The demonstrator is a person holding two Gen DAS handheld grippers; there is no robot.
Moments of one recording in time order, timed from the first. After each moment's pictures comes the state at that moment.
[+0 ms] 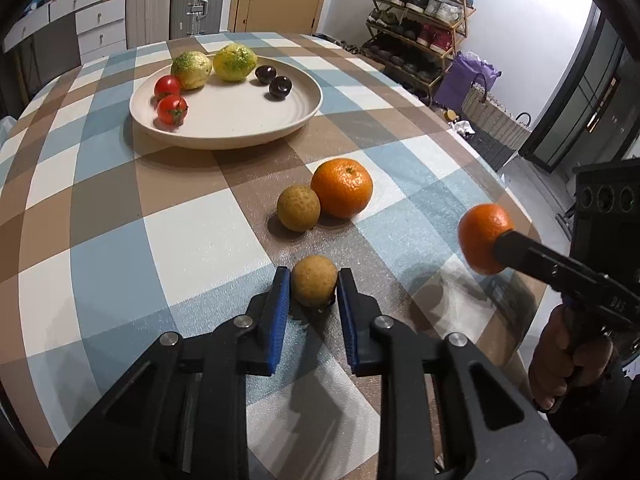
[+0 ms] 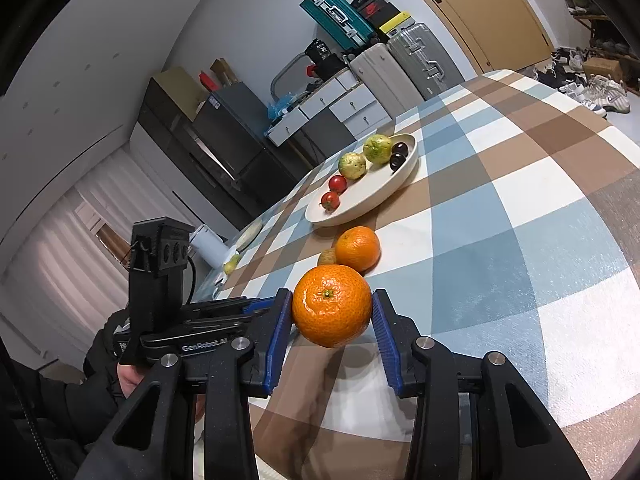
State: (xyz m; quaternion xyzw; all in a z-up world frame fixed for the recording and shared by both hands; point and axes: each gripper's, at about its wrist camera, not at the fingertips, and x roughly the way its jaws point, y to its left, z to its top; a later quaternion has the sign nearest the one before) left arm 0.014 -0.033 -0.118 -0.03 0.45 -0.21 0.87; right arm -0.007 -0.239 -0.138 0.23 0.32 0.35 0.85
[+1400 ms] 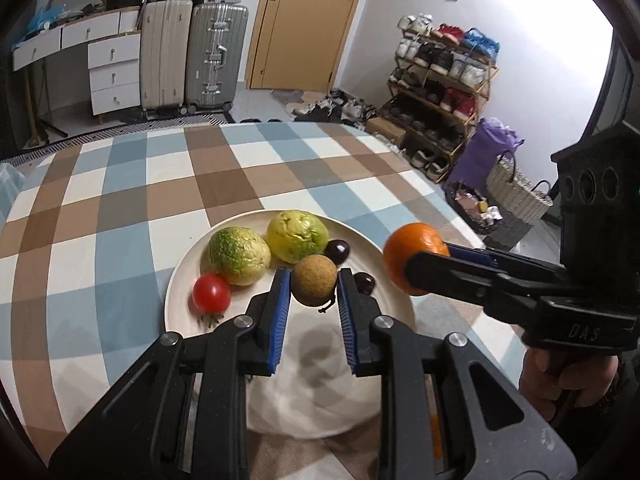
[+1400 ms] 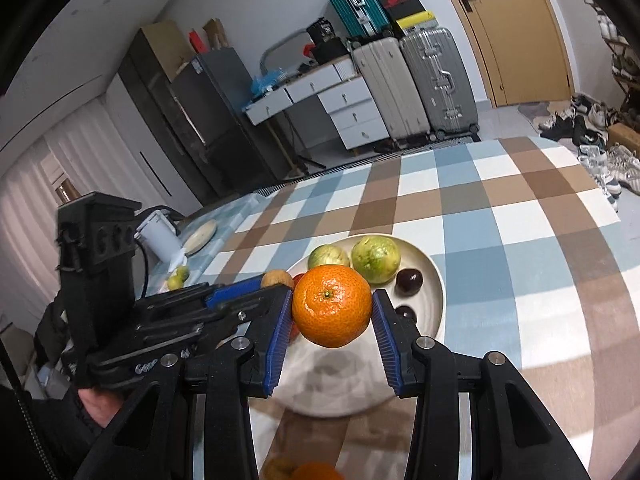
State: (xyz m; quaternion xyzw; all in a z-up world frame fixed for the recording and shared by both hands) left arm 0.214 0.002 -0.059 -0.06 0.38 -0.19 0.90; right arm 0.200 -0.155 -0.066 0.12 0.35 0.32 0.87
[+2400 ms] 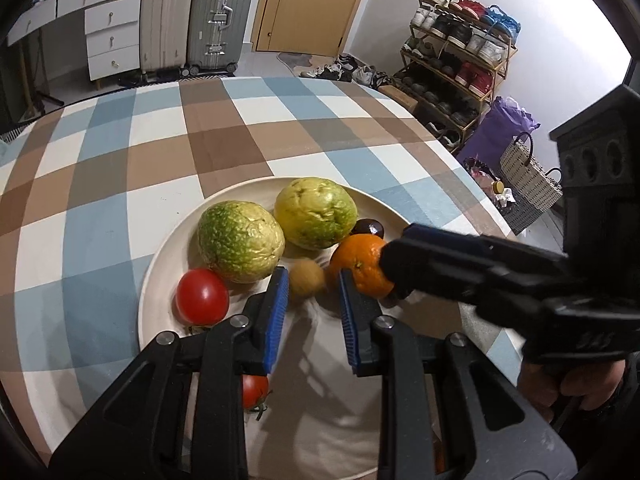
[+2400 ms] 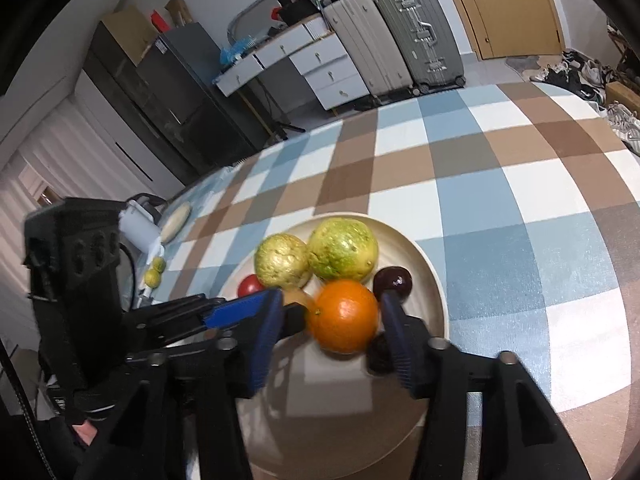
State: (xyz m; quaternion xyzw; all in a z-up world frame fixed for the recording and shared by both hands) left arm 0.257 -0.003 -0.104 -0.07 0.44 -0.18 0.88; right arm 0.257 -0.138 -0.104 0.13 0.41 0.31 0.85
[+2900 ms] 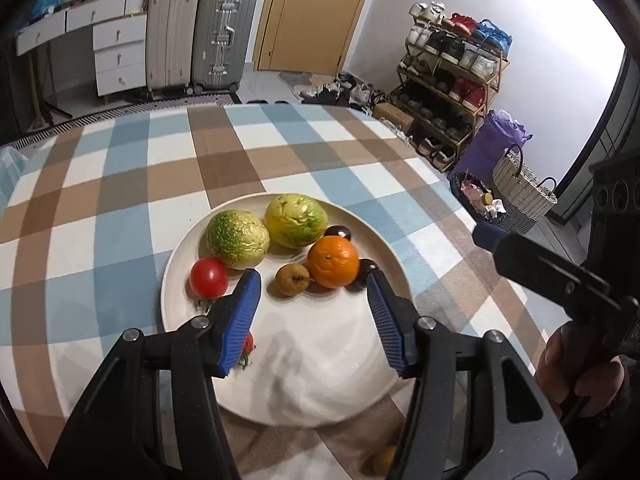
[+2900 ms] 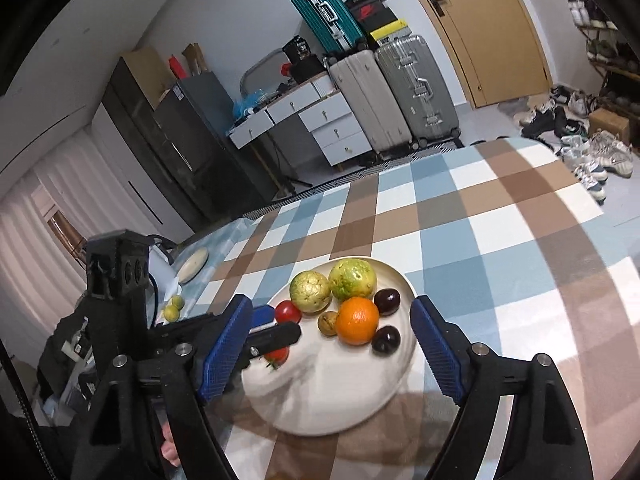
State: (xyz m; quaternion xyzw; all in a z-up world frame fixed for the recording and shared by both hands) left arm 0.206 -0.001 -0.055 -0.07 0.41 -0.17 0.89; right arm 0.190 -0.181 -0.055 0.16 0.32 0.29 0.89
